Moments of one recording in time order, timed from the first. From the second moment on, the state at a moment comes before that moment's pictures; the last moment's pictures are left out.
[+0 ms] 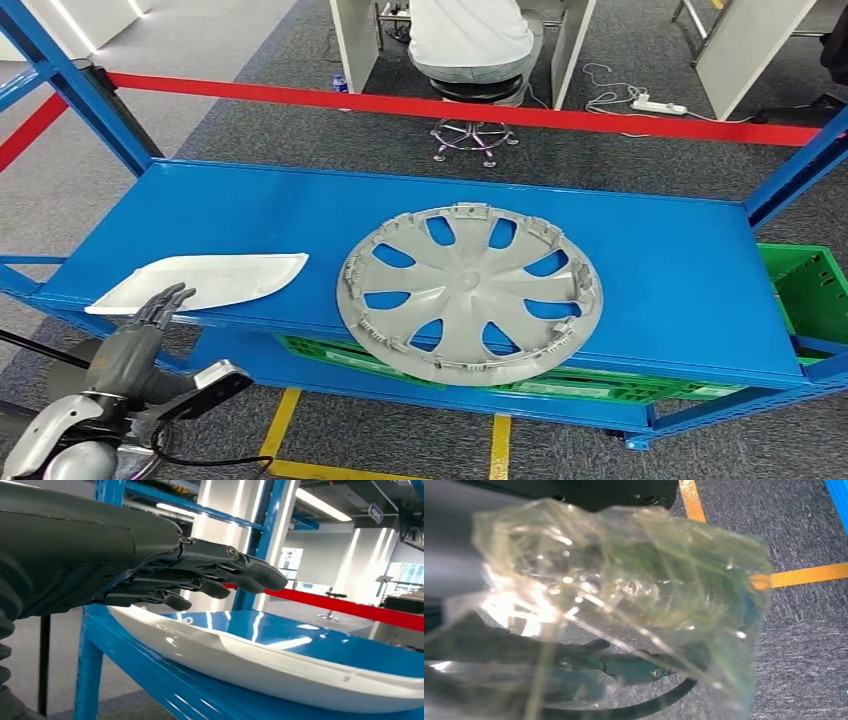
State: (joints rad) left arm 0.19 0.10 -0.03 -1.75 -0.90 0.14 -0.01; right arm -0.02 0.06 -0.57 -0.21 0.32 -0.01 -0.35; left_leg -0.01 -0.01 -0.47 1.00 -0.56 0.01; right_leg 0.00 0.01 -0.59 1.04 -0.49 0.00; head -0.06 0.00
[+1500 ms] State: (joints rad) left arm -0.19 0.23 0.06 -1.36 -1.04 0.04 0.13; right arm -0.05 0.06 -0.59 -0.21 0.43 -0.02 -0.32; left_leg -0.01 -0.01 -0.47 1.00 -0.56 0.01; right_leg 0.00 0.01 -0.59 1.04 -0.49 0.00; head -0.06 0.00
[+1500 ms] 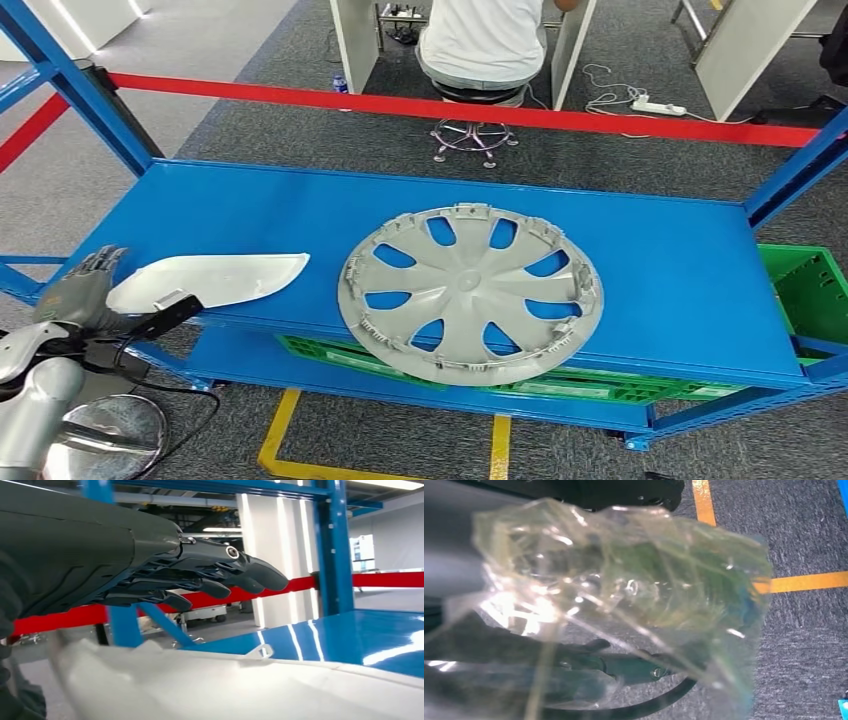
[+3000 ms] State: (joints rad) left arm -0.38 0.20 -0.15 -1.13 -1.04 -0.01 0.04; right arm -0.07 0.06 -0.59 -0.21 0.47 -0.01 -0.30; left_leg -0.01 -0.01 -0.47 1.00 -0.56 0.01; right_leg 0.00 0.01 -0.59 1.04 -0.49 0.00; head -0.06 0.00
